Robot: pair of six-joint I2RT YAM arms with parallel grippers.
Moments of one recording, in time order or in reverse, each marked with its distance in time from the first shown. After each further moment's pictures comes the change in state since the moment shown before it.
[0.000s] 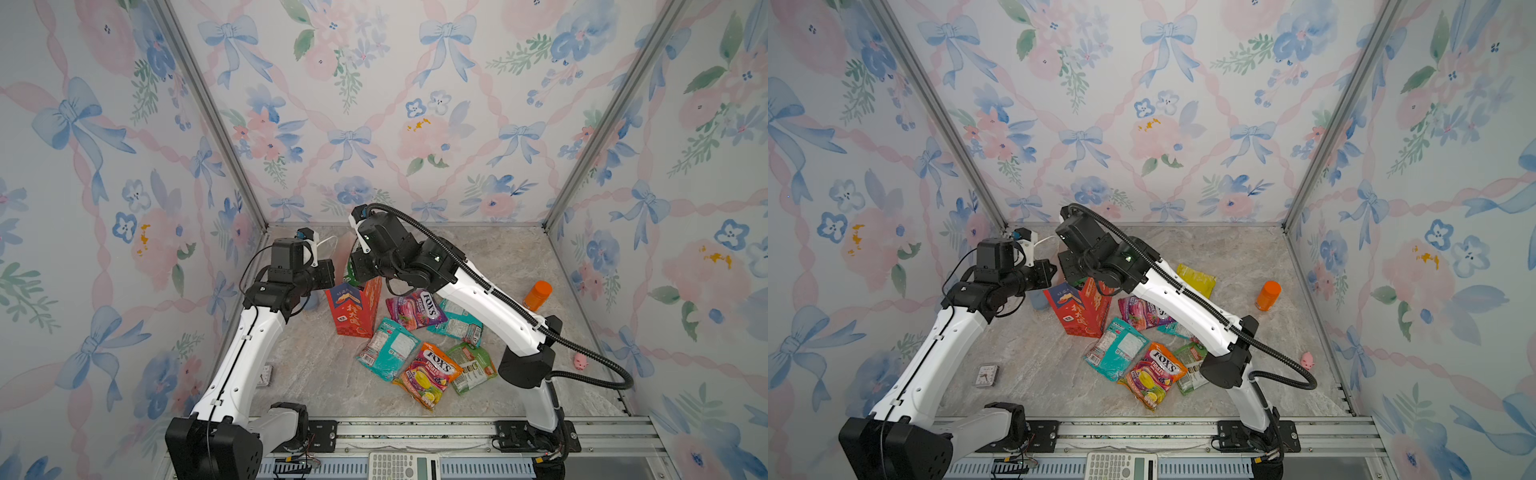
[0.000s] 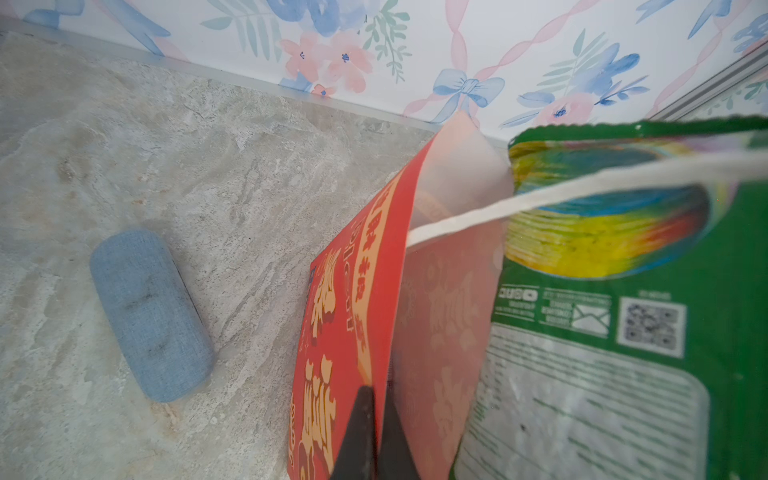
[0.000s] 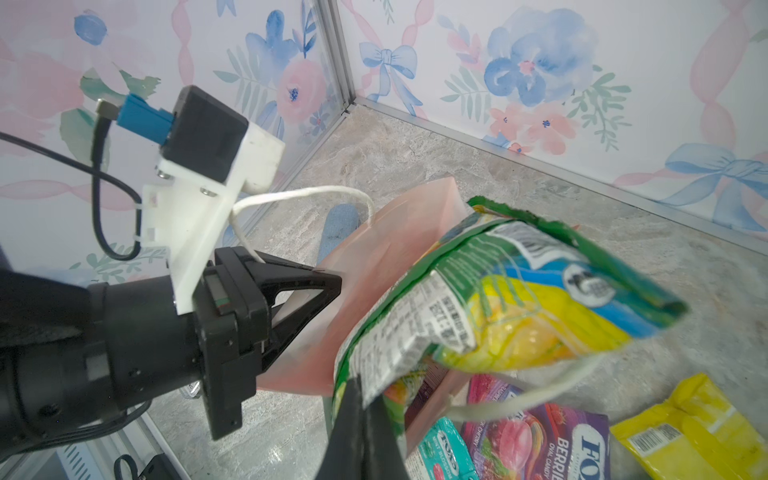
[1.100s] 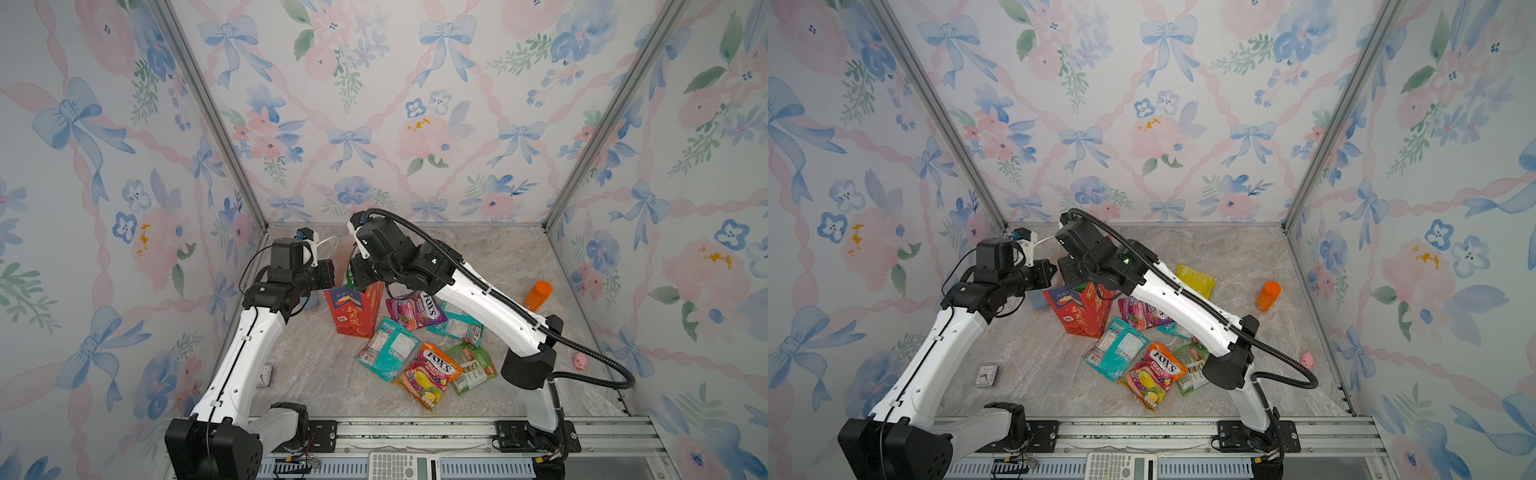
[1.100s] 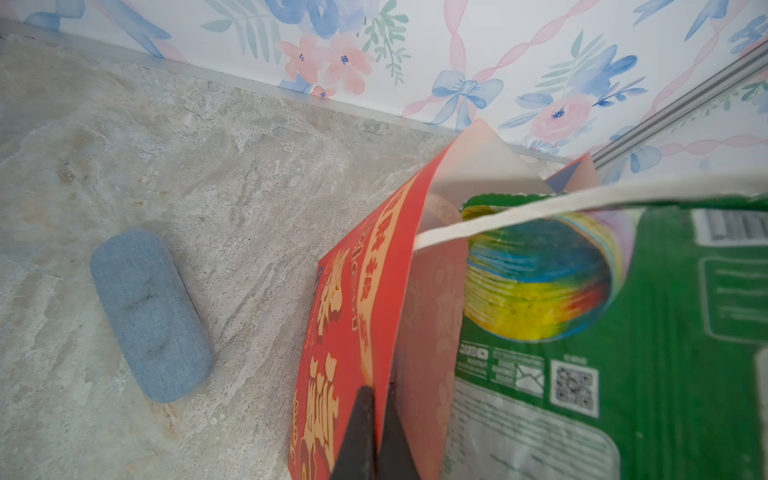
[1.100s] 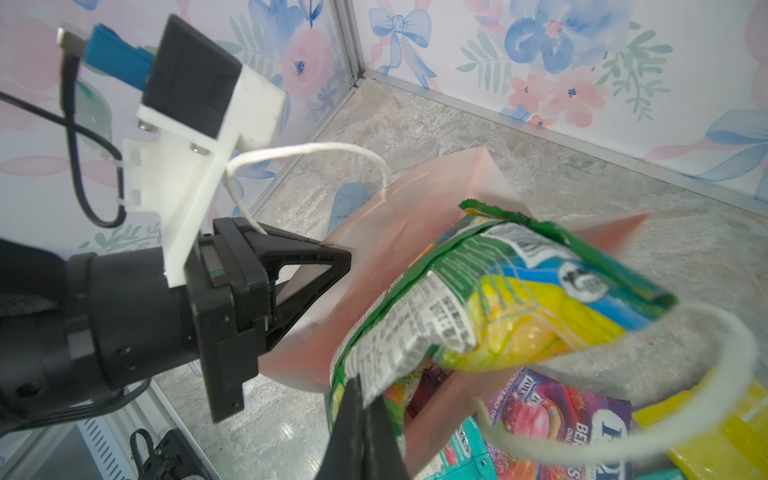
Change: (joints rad) left arm 0.000 -0.004 0.000 0.000 0.000 0.000; right arm -0.016 -0.018 -0.064 0.012 -0.056 0.027
